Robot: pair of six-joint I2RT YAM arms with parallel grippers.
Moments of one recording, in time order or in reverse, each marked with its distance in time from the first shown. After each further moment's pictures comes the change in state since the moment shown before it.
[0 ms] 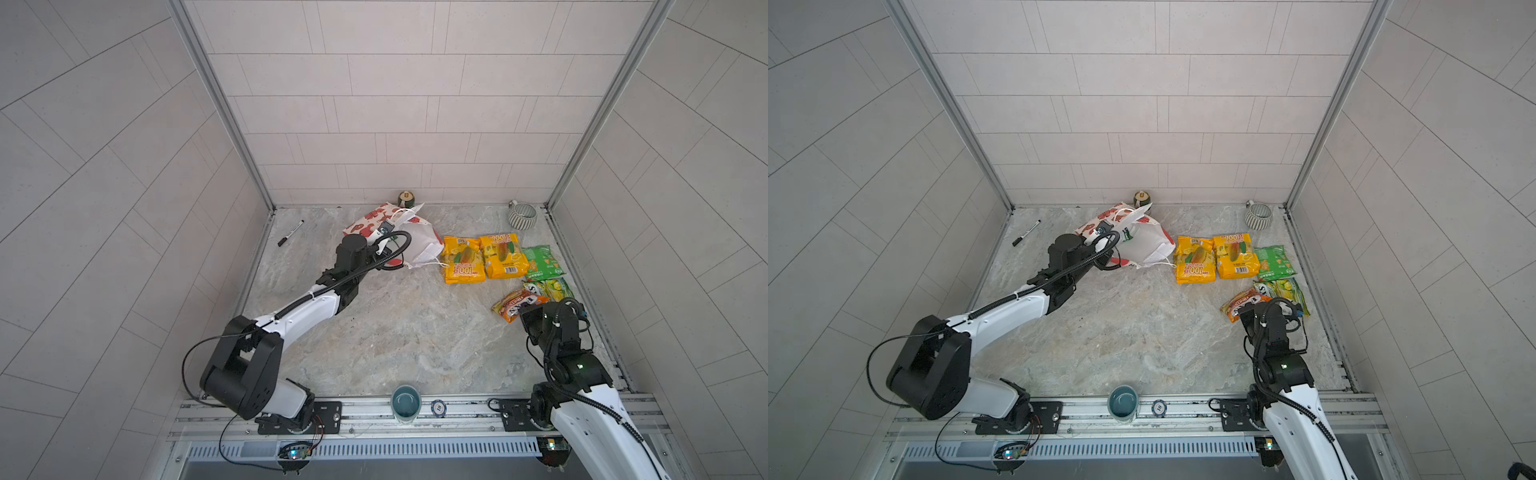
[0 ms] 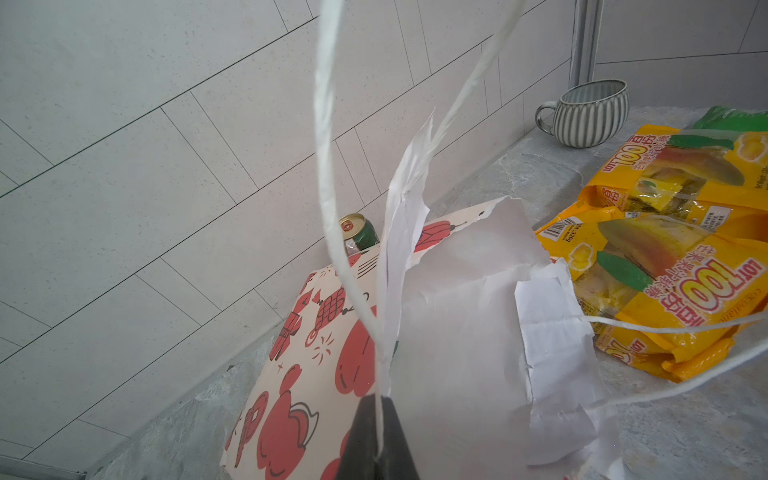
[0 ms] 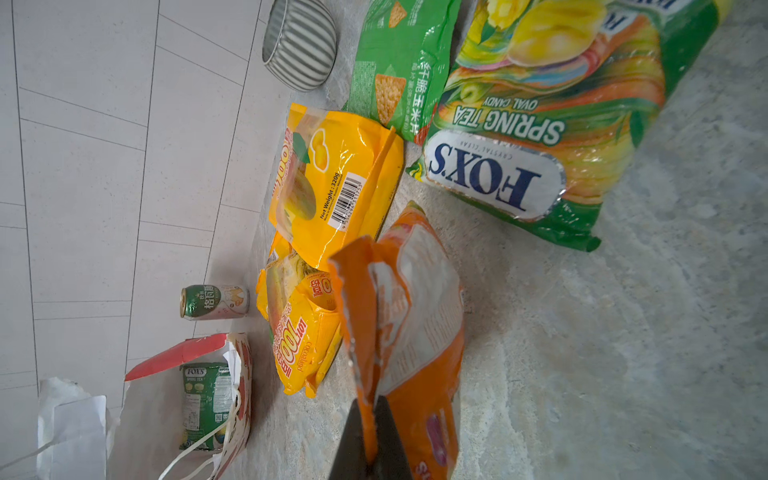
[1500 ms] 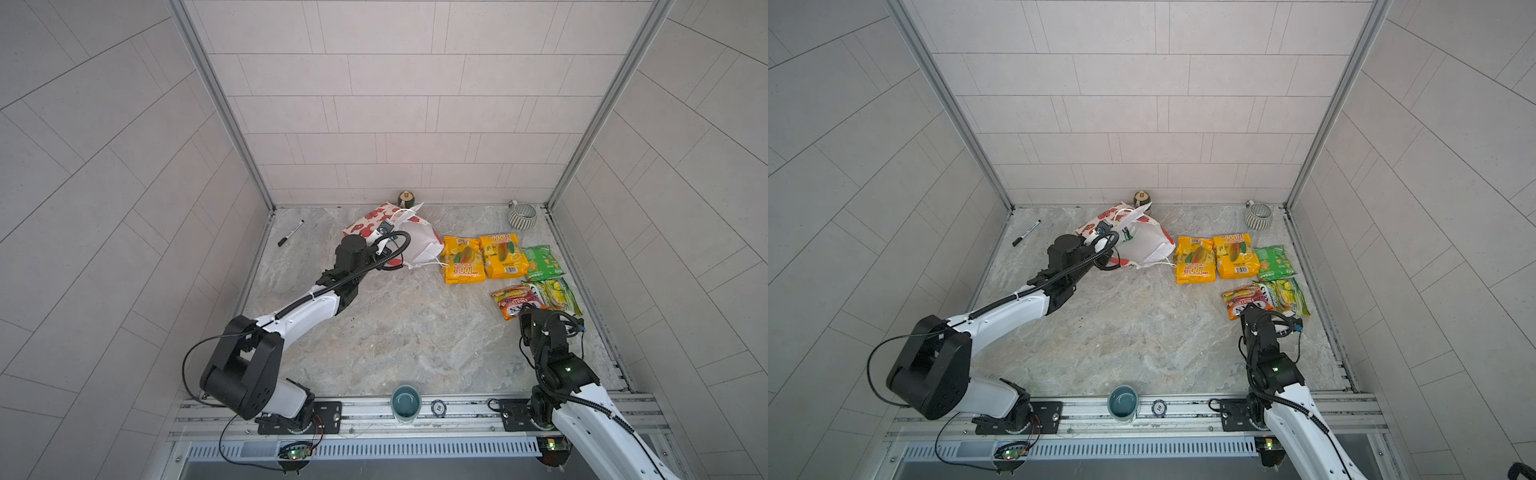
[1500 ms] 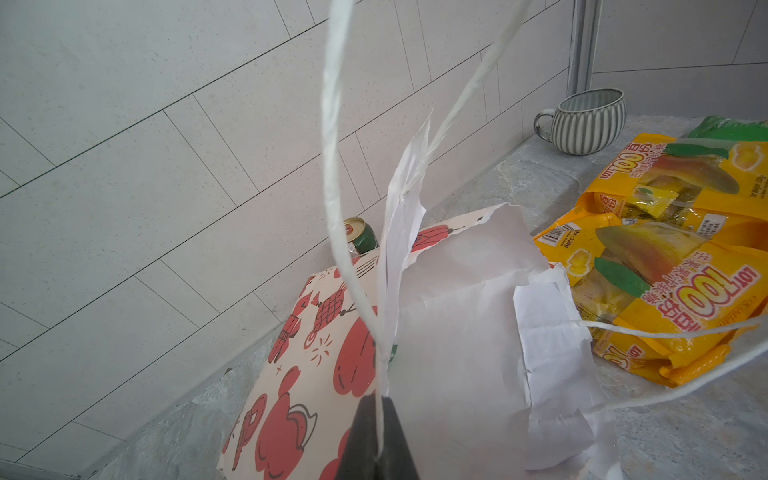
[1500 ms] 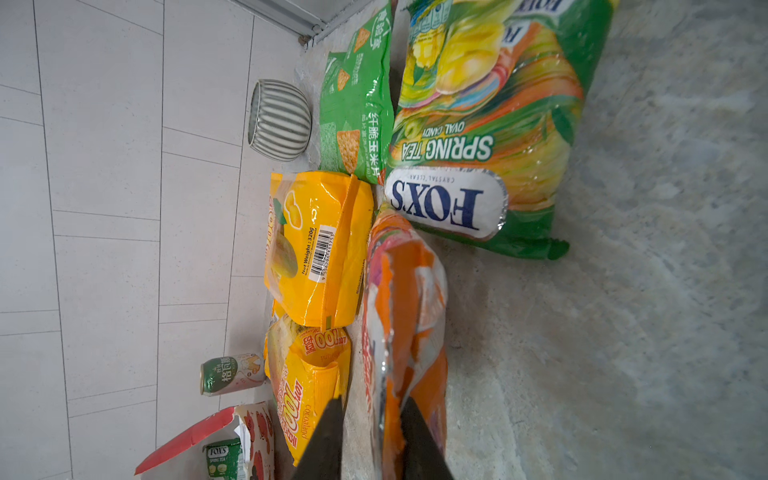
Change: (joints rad) left arm 0.002 0.000 -0.009 0.024 0.008 -0.009; right arm 0.095 0.013 -0.143 0.188 0.226 0.230
